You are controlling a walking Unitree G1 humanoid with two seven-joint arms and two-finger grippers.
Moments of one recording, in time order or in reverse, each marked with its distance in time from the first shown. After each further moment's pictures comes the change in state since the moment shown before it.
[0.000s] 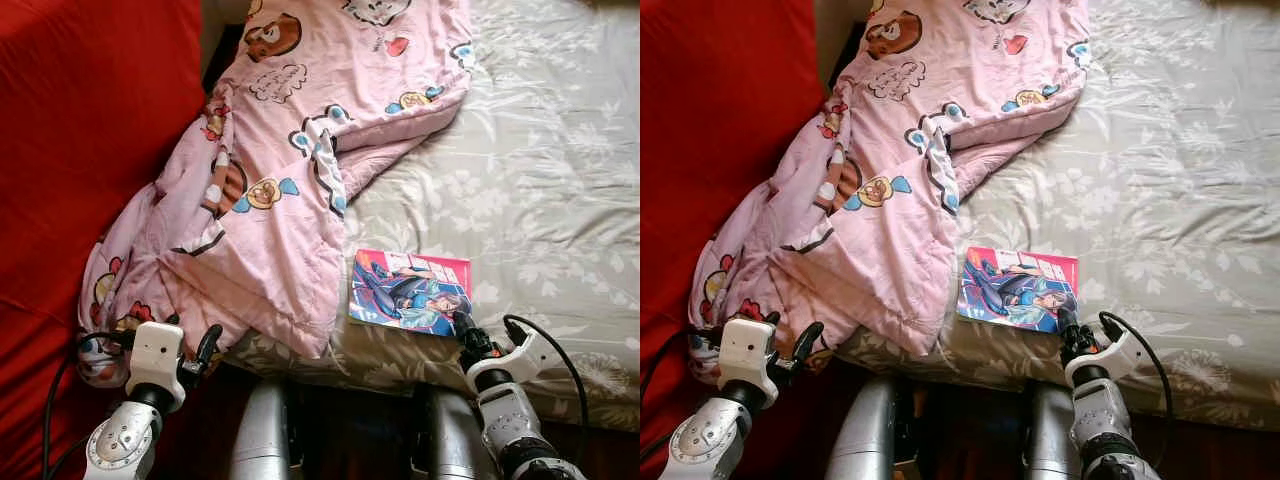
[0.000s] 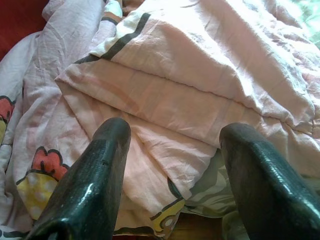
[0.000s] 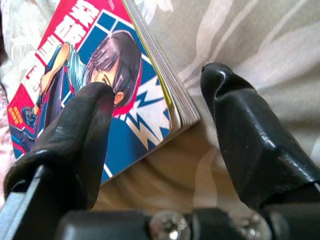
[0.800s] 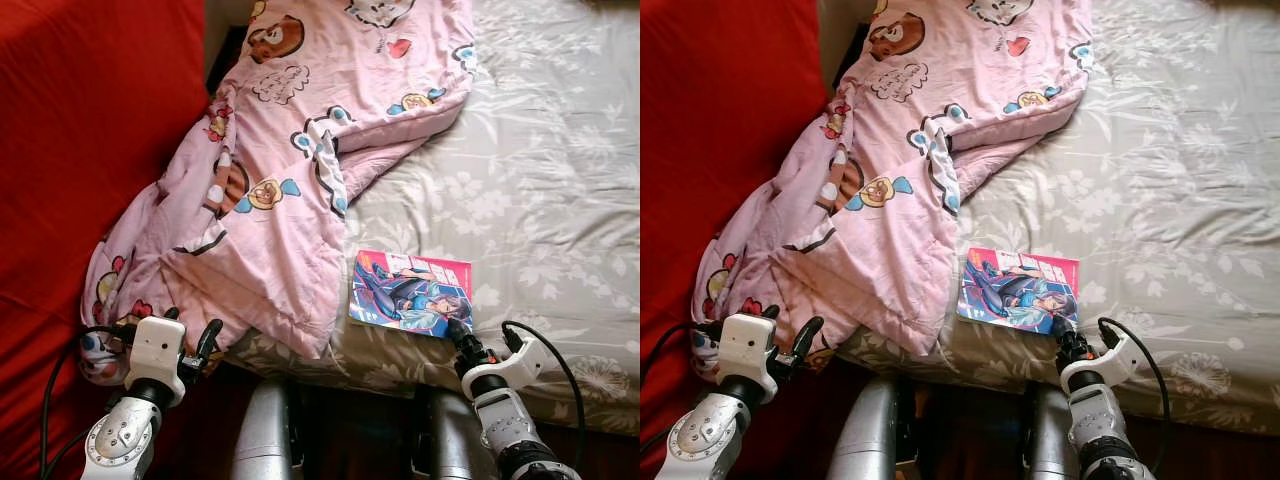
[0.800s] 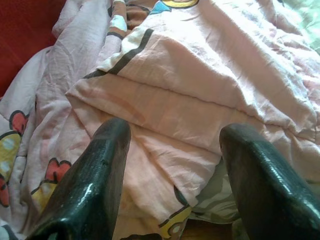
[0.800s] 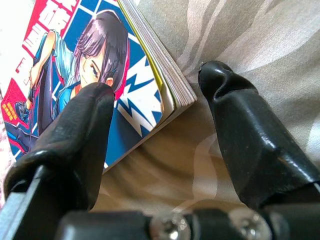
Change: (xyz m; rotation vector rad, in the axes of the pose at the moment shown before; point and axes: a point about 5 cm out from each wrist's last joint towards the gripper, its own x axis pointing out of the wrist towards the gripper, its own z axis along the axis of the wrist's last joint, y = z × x) left arm 0.000 0.001 0.008 0.046 -0.022 0.001; right arm -0.003 -0.006 -0.008 0.060 0.026 -0.061
